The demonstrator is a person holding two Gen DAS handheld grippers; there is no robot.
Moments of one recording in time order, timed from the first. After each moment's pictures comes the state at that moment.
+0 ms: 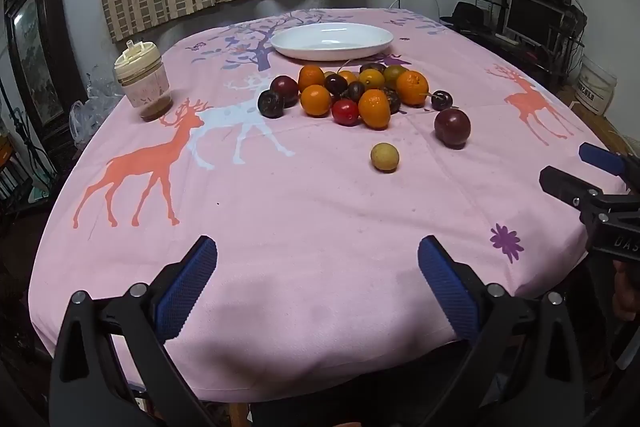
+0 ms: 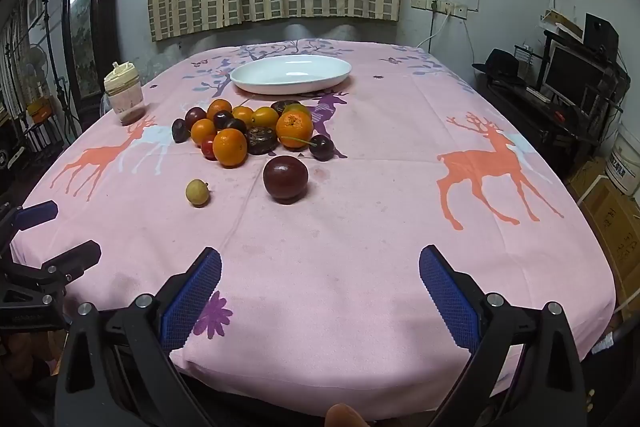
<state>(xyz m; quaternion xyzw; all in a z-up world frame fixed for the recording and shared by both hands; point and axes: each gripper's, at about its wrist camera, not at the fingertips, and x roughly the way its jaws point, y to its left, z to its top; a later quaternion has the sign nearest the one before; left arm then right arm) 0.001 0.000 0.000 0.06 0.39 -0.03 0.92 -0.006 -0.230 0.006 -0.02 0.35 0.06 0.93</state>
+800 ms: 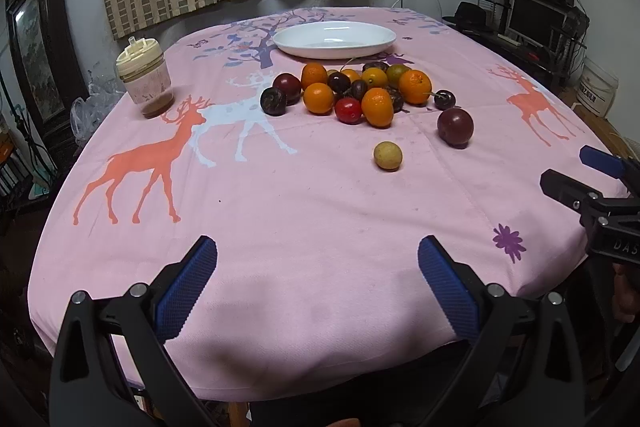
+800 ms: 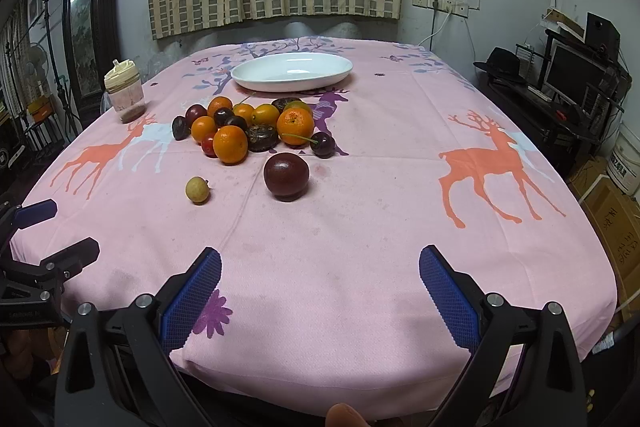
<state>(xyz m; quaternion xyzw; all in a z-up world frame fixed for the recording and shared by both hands) 0.001 0.005 -0.001 0.05 0.39 -0.03 0.92 -0.006 -0.229 0.004 -0.02 0.35 0.06 0.93</state>
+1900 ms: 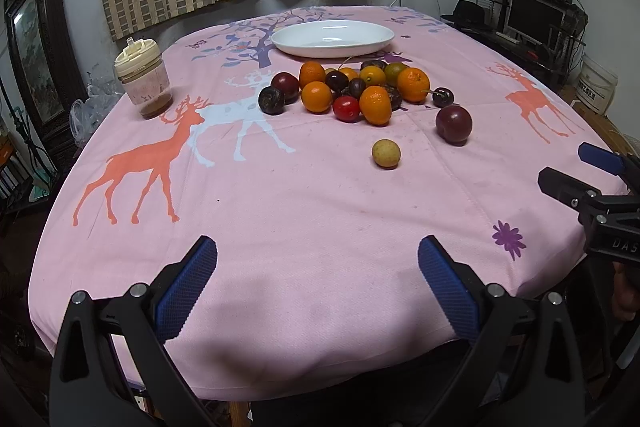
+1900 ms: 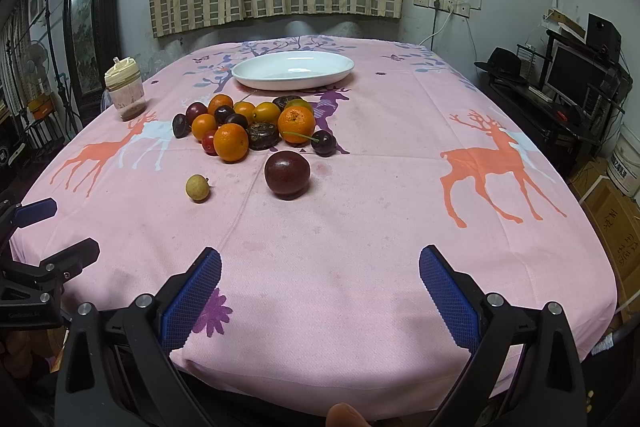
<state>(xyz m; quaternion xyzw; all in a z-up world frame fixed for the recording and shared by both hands) 0.000 0.003 -0.001 0.06 0.39 -0.03 0.92 -0.006 -0.228 0.003 -0.02 0.36 0.06 0.93</state>
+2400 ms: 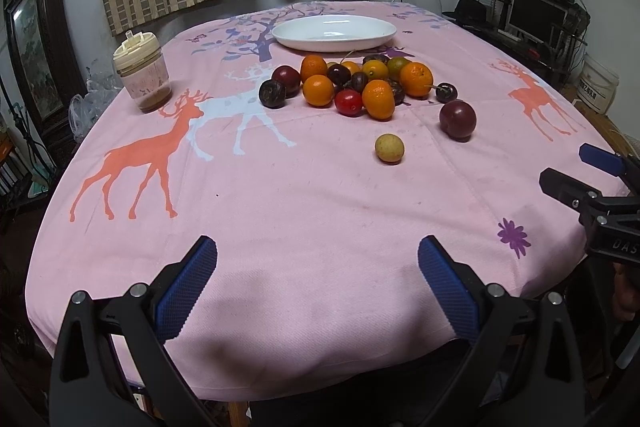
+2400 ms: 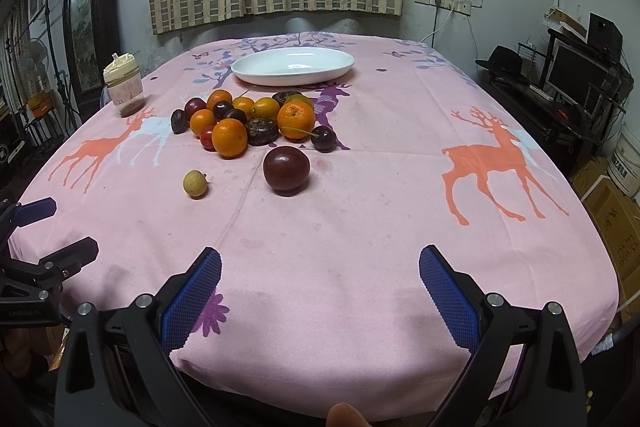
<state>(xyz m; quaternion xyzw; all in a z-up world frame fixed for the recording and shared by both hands) 0.004 0.005 -0.008 0.05 0.40 -0.03 0.92 -0.005 -0.226 -0.001 -0.02 0.36 0.06 0.93</state>
